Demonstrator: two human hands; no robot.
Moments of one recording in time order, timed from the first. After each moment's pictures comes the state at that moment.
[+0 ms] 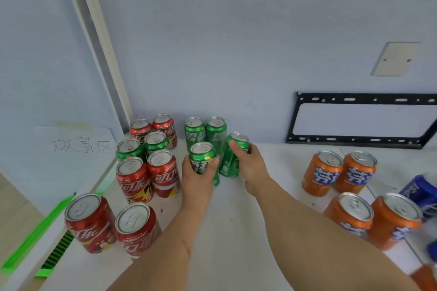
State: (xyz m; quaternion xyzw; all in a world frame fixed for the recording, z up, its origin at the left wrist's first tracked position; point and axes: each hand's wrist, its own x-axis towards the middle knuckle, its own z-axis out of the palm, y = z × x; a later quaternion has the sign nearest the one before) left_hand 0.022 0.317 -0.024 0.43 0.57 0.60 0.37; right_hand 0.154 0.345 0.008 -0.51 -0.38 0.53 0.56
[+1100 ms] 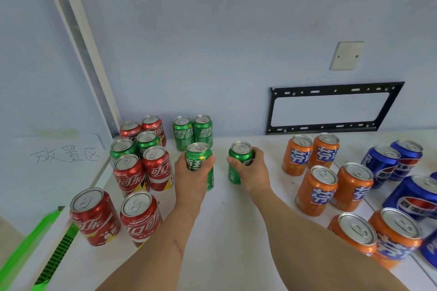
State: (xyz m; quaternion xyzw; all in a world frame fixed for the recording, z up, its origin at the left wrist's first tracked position) left_hand 0.019 0.272 0.001 0.46 0.49 0.60 0.43; right_hand 0.175 0.279 -0.009 -0.62 -0.42 0.35 0.56
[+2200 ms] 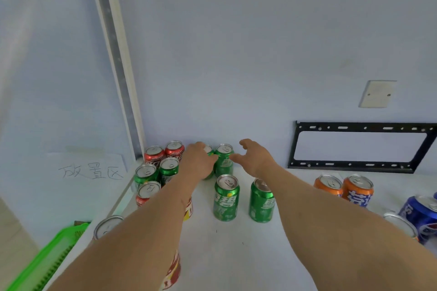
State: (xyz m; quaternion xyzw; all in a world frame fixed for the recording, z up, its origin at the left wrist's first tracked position) left_hand -0.024 0.372 0.093 0.66 0.65 0.31 0.21; right_hand 0.153 0.371 0.096 -0.67 -0.67 0.20 0.25
